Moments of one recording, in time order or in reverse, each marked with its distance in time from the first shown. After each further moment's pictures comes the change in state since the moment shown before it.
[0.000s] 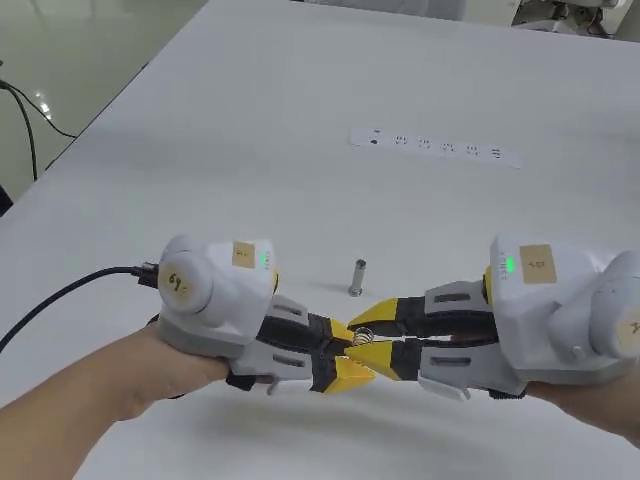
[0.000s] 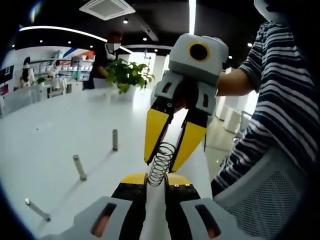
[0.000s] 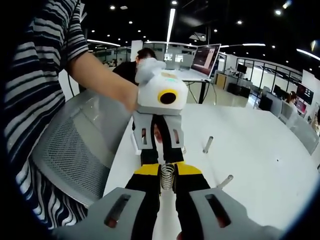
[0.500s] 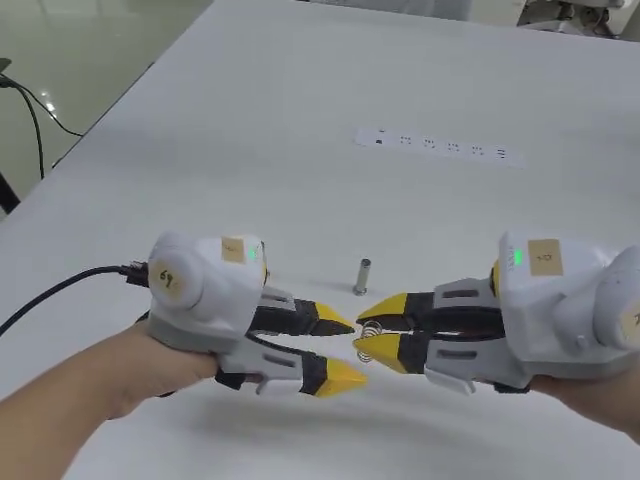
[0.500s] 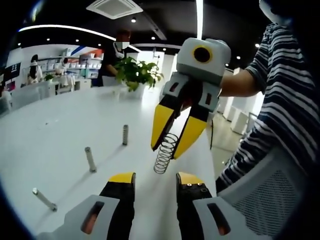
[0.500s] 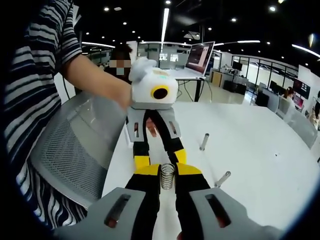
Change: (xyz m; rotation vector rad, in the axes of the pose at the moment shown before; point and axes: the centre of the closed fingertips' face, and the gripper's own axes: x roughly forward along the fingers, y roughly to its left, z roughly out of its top) left arm -0.014 0.012 -0.008 -0.032 0.024 0.069; right arm -0.001 -0.007 -0.003 0.041 0.001 -0.026
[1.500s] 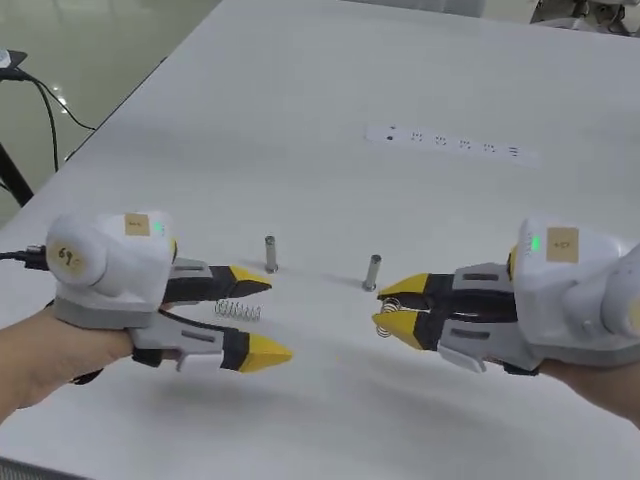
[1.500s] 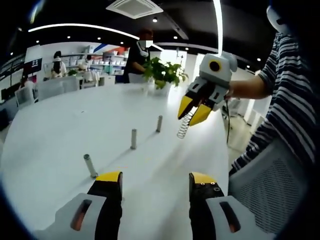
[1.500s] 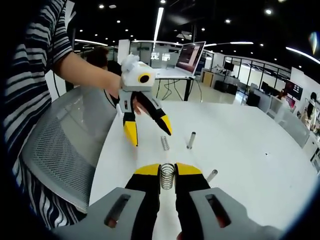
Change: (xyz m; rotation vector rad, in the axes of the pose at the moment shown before) left arm -0.084 0.043 -0.025 -0.061 0.011 0.217; right arm -0.003 -0.023 -0.004 -0.004 0.006 -0.091
